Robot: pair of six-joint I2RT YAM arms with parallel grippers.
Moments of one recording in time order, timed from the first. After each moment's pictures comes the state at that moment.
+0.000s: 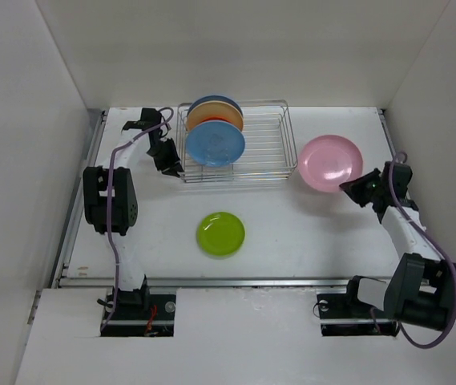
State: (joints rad) left arm -0.08 1.98 1.62 -0.88 0.32 -0.41; right arm -0.23 1.21 0.73 -0.21 -0.27 0.88
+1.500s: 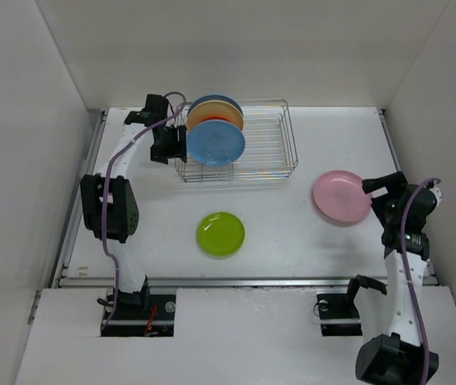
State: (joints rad) left arm -0.15 1.92 1.72 -0.93 0.13 -0.18; right arm -0.38 0.70 0.59 -0.37 -0.10 0.83
